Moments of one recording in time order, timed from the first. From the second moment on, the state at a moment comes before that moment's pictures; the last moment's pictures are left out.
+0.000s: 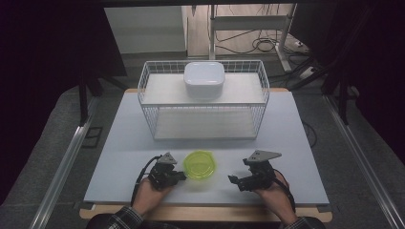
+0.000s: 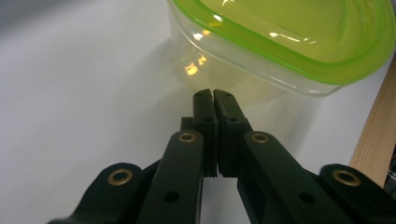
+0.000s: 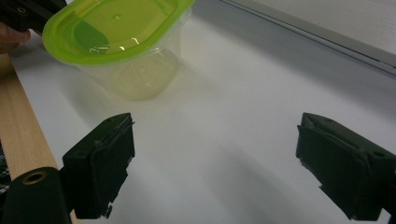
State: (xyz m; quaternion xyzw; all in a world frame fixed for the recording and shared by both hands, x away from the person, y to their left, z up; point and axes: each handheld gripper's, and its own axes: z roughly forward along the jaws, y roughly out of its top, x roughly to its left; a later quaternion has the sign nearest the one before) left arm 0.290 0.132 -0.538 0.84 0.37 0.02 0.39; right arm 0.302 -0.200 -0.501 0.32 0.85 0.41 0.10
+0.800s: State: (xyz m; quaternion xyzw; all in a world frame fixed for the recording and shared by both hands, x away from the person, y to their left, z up) left arm 0.252 0.163 -0.510 0.83 0.37 0.14 0.39; right arm 0.302 -0.202 -0.500 0.32 0.85 0.41 0.10
